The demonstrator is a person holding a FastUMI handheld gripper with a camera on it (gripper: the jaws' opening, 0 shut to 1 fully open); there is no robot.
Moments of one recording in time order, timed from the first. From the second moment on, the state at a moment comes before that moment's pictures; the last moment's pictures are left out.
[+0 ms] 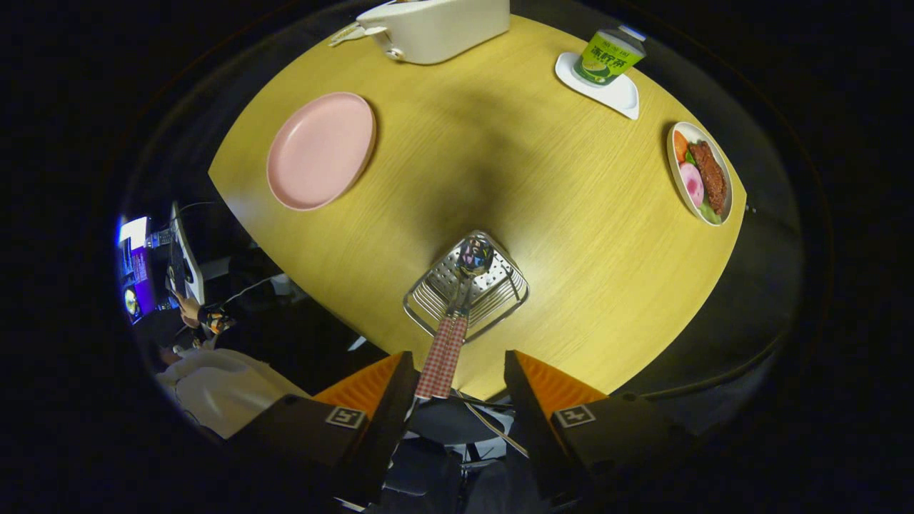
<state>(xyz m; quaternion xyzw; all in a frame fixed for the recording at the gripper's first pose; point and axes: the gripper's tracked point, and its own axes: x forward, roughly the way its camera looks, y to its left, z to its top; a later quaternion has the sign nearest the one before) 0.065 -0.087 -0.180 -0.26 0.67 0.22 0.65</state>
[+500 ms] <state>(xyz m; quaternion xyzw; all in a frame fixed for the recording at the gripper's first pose) 0.065 -0.022 -0.125 -0.21 0.48 0.27 0.81</state>
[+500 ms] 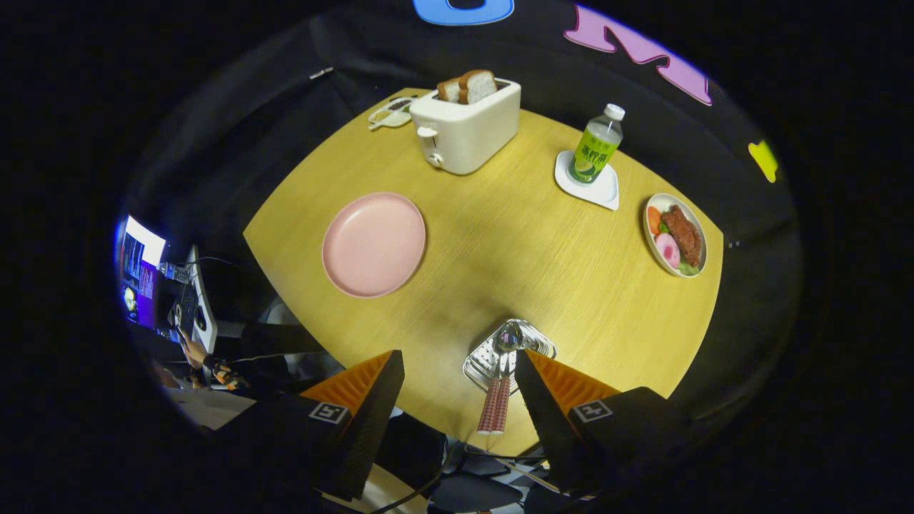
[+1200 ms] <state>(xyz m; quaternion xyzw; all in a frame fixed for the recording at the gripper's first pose) 0.005 0.033 0.047 -0.09 0.13 0.28 0.95</state>
